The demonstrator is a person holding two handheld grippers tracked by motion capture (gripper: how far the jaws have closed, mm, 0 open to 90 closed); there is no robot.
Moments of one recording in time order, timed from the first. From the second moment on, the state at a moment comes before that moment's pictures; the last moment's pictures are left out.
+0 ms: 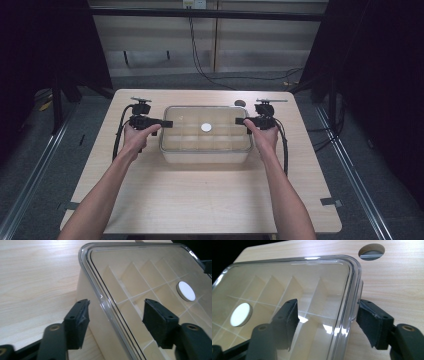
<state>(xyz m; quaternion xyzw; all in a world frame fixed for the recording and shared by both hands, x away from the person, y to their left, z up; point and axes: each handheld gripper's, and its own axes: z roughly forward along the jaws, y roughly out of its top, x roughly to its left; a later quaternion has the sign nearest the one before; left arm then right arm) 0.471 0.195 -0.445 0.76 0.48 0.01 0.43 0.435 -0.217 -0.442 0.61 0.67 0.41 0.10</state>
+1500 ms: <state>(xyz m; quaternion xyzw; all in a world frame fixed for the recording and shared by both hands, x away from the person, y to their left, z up) 0.355 0.245 -0.422 0.78 0.42 0.07 0.47 0.304 -0.234 -0.412 0.51 0.70 0.49 0.12</state>
